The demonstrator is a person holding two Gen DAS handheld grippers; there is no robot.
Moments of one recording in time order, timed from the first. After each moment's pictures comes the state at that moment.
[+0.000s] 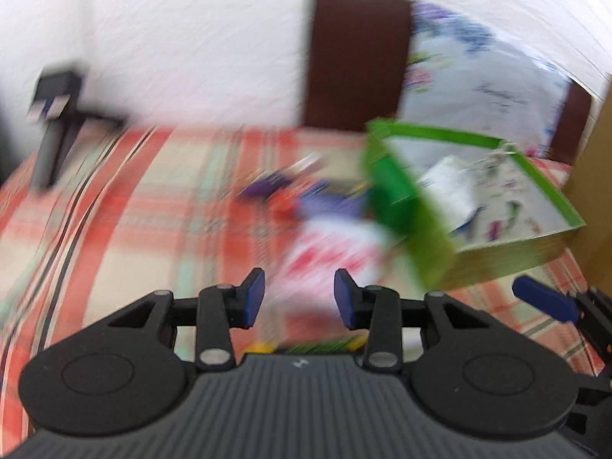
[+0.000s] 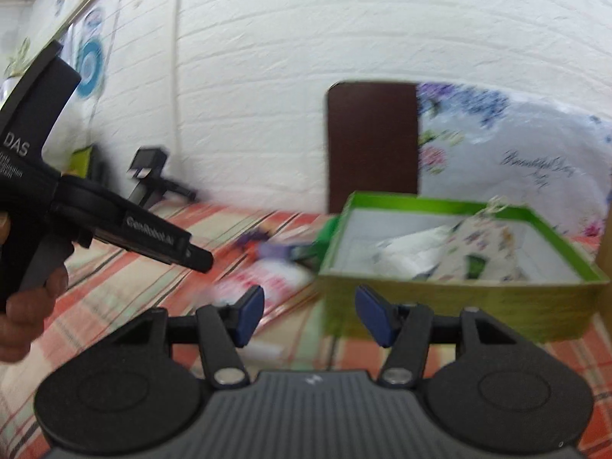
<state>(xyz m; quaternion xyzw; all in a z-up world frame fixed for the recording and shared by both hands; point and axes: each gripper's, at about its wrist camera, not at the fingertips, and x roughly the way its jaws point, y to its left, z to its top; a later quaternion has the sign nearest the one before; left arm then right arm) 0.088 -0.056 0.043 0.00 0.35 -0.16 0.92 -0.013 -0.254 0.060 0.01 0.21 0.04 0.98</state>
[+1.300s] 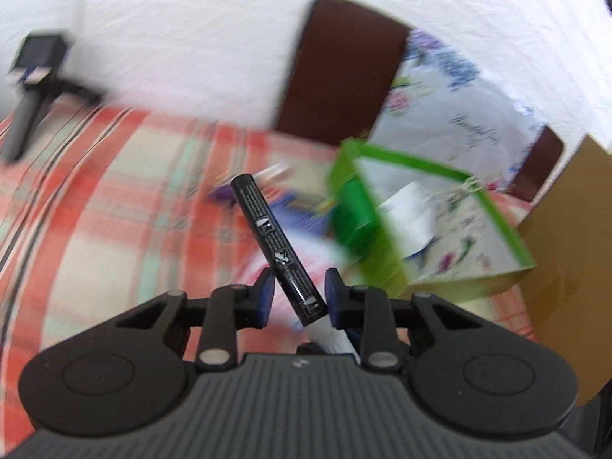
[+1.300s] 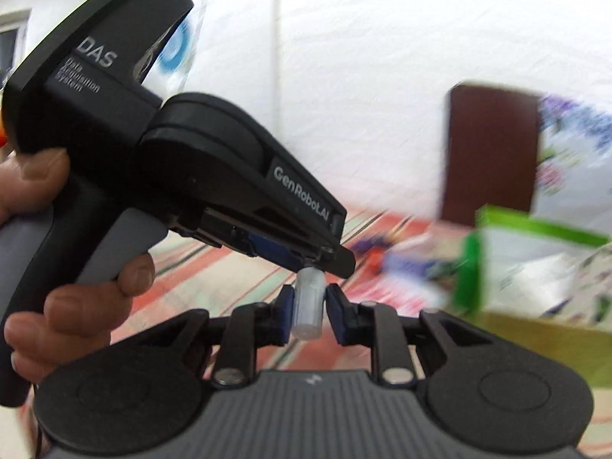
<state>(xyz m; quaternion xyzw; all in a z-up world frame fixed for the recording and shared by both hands) 0.098 -0.070 0.071 -0.06 0.35 -0.23 0.91 0.009 -0.198 0.071 -0.02 0.19 0.14 0.97</state>
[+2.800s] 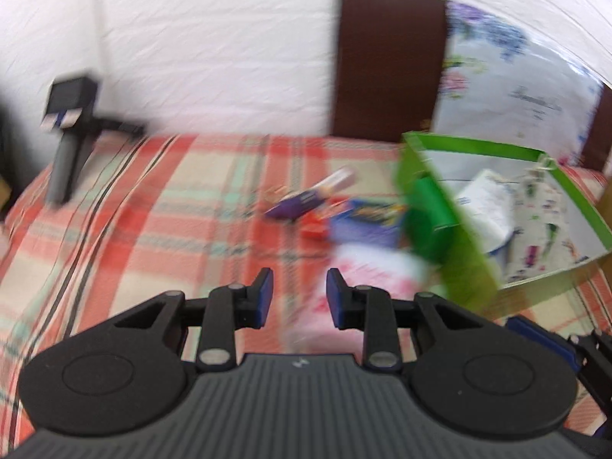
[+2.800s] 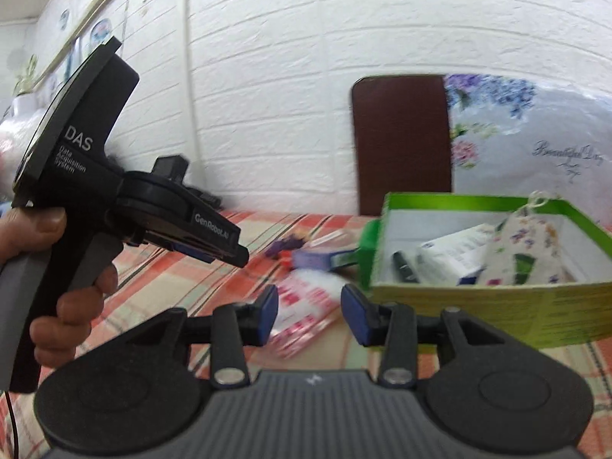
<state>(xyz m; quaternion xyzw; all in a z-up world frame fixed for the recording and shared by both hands) 0.117 -0.067 0.050 0.02 0.35 -0.11 0.93 0.007 -0.238 0.055 0.04 0.20 0.07 0.98</state>
